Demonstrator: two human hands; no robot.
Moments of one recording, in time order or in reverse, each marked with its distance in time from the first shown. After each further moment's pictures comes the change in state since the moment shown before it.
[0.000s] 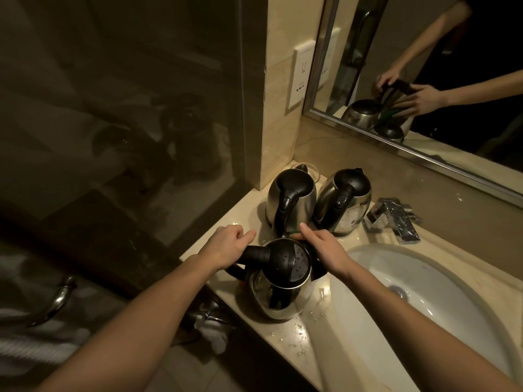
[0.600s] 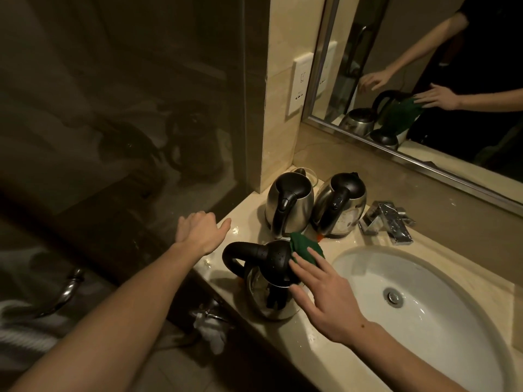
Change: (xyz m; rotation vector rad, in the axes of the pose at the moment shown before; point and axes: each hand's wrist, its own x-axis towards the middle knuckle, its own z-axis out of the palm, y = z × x) left_hand -0.009 -0.007 -0.040 0.646 0.276 -0.127; right_hand -0.099 0.002 0.036 -0.765 0.164 -0.356
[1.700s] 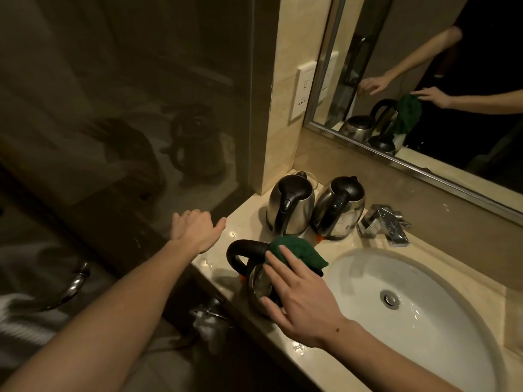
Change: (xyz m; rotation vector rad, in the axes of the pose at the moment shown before) left_hand -0.012 -0.015 -0.016 0.068 -0.004 -0.019; right_hand 0.002 -0.051 -0.005 -0.346 0.053 -0.263
